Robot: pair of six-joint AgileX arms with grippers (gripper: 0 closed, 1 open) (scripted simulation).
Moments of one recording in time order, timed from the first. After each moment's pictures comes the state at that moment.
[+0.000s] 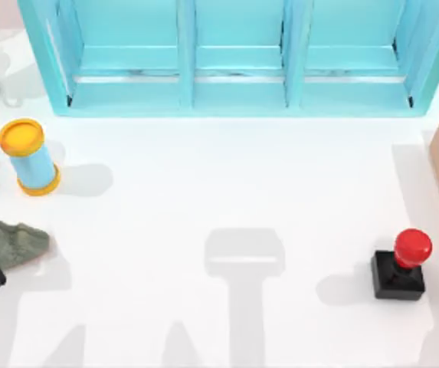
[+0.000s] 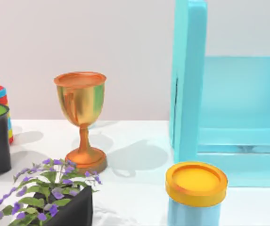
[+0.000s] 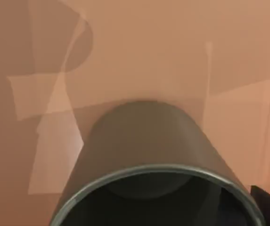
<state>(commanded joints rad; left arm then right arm) 0.00 0.00 0.00 0.00 0.00 0.00 -0.48 1.48 0.84 -0.87 0.04 -0.48</state>
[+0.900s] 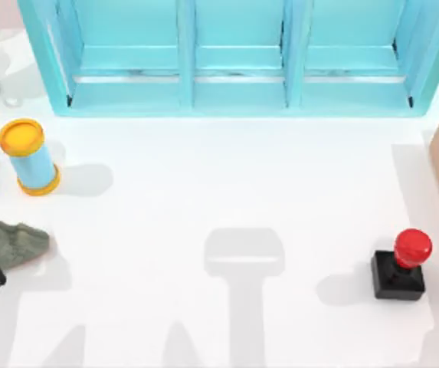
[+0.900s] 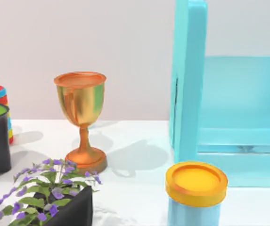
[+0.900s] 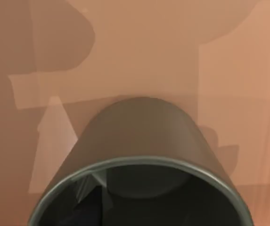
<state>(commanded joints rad) 0.00 0.00 0.00 0.00 0.00 0.00 -0.48 1.48 0.84 -0.87 0.04 -0.48</state>
